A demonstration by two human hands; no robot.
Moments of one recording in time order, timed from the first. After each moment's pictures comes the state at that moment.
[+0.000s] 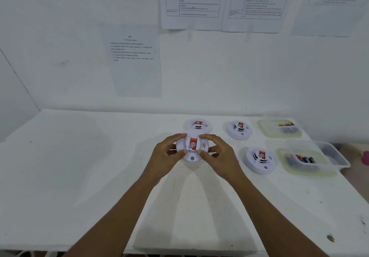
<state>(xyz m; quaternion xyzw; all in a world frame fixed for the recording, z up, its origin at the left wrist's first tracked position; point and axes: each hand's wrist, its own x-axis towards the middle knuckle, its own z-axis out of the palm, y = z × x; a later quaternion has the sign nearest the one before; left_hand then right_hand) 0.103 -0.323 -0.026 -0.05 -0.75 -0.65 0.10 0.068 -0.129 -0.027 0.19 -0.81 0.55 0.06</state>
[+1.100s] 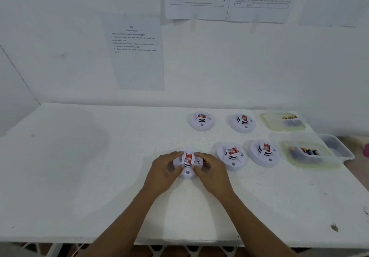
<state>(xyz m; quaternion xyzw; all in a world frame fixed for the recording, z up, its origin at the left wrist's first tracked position) 0.128 -0.344 -0.097 -0.05 -0.86 -0.49 0.12 0.105 -0.158 -0.088 0.16 -0.84 0.52 0.06</state>
